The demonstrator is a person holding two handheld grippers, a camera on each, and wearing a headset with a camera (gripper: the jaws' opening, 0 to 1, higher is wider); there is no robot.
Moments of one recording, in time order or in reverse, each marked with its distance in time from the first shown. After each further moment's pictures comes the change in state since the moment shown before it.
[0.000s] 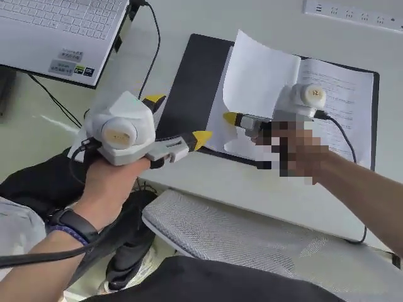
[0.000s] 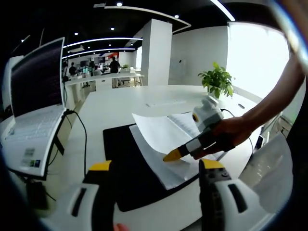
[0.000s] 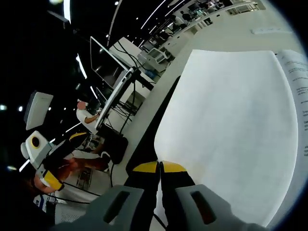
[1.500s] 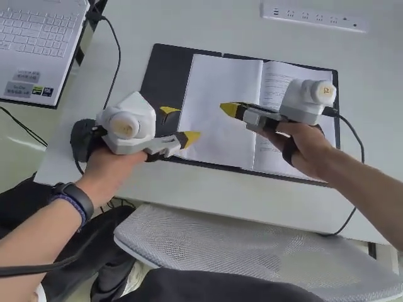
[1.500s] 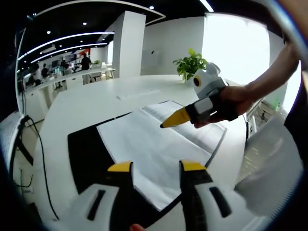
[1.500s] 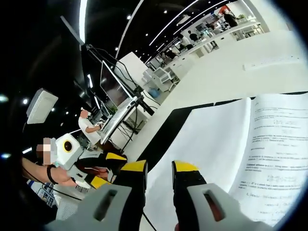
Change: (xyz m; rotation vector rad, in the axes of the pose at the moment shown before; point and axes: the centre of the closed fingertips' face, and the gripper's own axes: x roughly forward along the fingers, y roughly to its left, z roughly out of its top) left arm 0.090 -0.036 -0.021 0.116 0.093 -0.257; right arm -0.086 -0.021 0.059 -0.097 -0.195 0.011
